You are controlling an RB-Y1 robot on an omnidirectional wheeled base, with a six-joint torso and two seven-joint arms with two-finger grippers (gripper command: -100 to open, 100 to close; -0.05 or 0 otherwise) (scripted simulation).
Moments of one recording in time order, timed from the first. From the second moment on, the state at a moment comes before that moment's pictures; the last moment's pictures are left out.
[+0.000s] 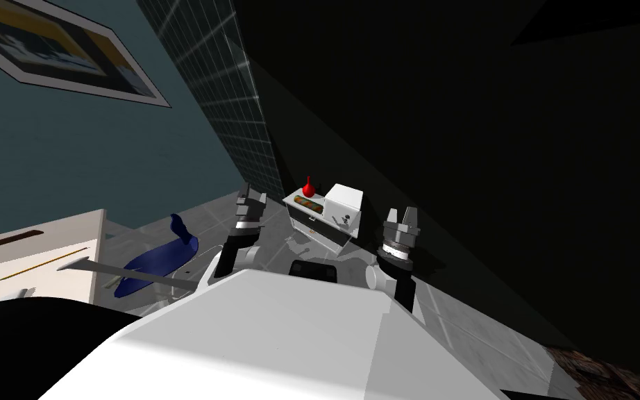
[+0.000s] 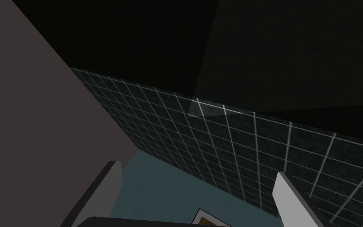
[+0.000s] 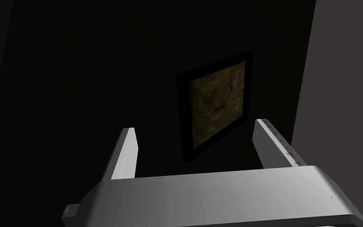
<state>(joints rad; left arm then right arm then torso) 0.52 0.02 0.07 -2.29 -0.02 -0.36 0.11 0.54 -0.02 -0.01 -2.25 -0.08 -0.60 0.16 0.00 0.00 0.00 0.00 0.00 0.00</state>
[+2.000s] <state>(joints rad) 0.47 0.13 0.04 -2.08 -0.04 -0.48 0.07 0.54 -0.02 -0.01 -2.24 -0.08 -0.60 0.16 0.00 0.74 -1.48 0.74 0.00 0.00</state>
